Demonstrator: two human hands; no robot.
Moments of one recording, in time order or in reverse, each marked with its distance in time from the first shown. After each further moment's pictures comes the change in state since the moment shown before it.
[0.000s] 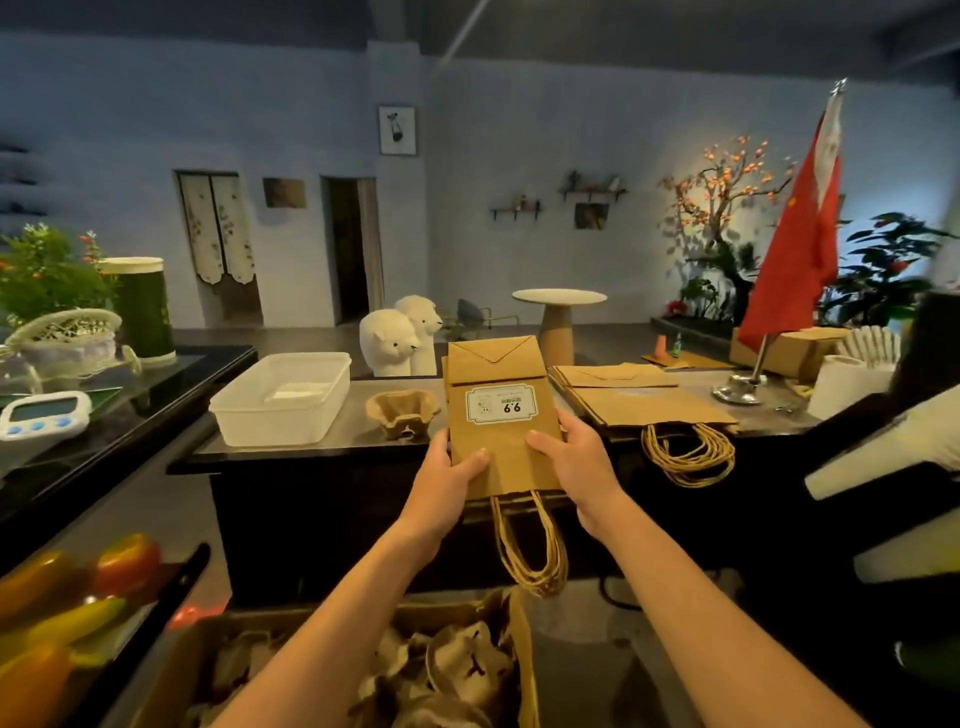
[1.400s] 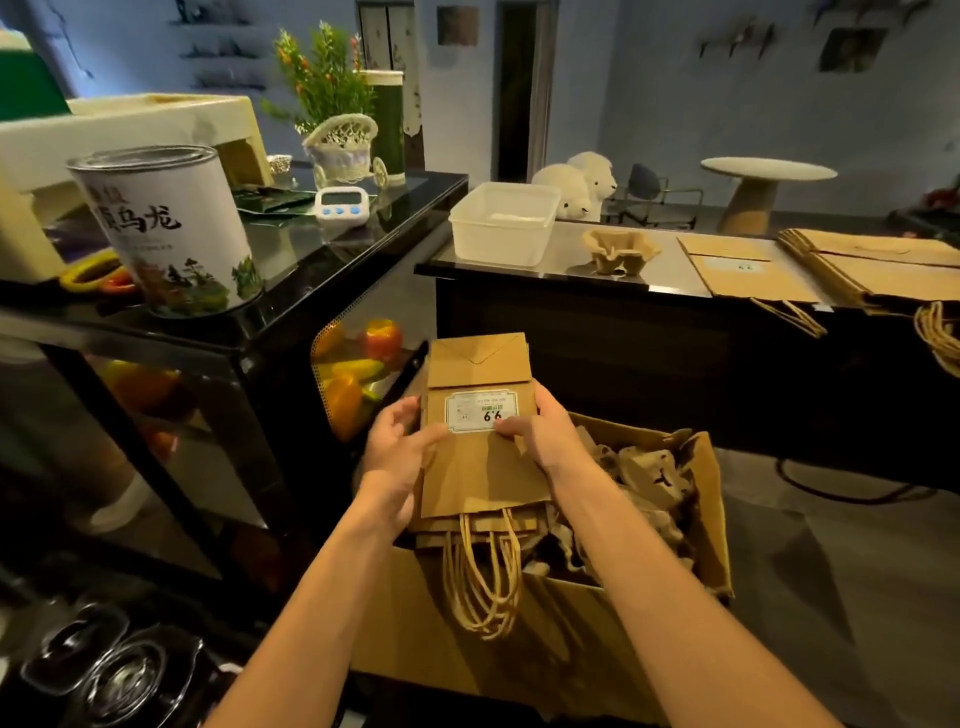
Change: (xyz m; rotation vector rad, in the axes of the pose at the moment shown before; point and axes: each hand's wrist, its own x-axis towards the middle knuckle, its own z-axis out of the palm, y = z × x) left_hand -0.196 -0.090 -0.197 -0.103 0.693 -0.243; right_hand -0.152 0.042 0.228 0.063 -0.441 0.399
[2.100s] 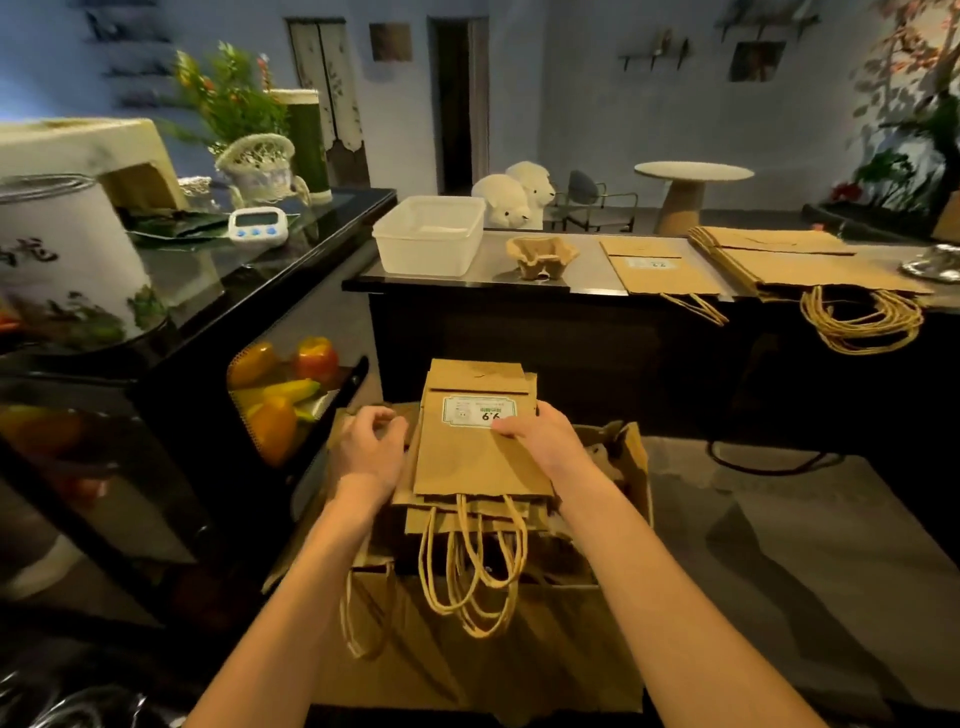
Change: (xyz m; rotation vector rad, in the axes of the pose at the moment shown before) left_hand 0.014 0.000 0.040 0.683 0.028 0.142; right_hand -0.015 0.001 -0.071 0.007 0.115 0.141
